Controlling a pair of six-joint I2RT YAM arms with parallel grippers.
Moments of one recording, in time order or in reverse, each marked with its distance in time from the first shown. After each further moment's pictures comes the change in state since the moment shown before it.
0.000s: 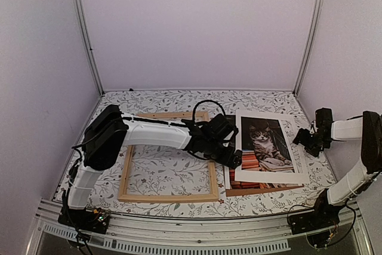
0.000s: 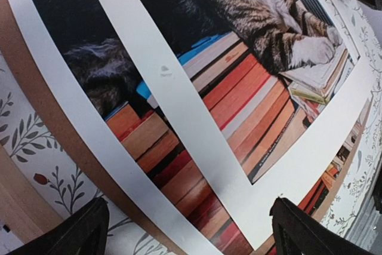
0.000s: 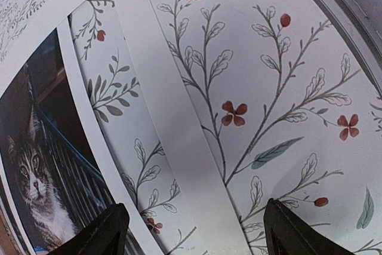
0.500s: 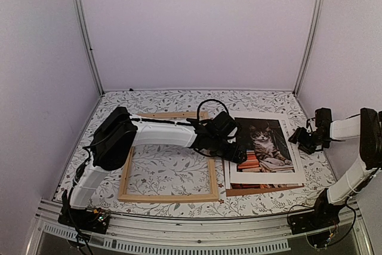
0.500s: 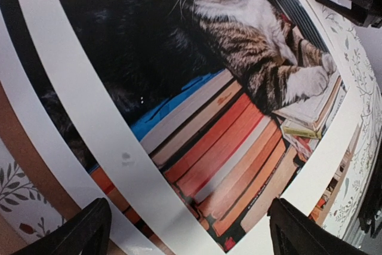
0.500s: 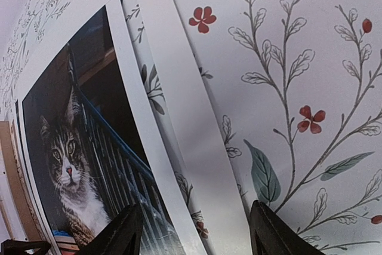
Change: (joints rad) left arm 0.020 0.093 0.118 0.024 0.064 -0.028; right arm -0.005 0.052 0.010 0.080 -0.177 -0.021
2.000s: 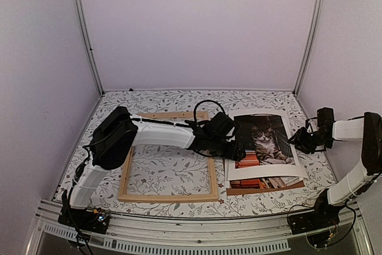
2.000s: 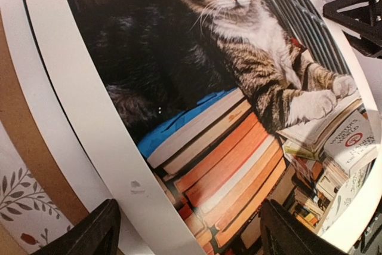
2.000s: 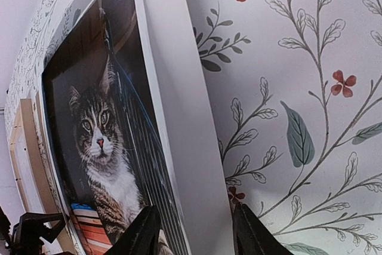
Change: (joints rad) left arm 0.011 0.003 -0.043 0.110 -0.004 -0.073; right arm -0.005 -0.062 -0.004 -0.084 -0.130 -0.014
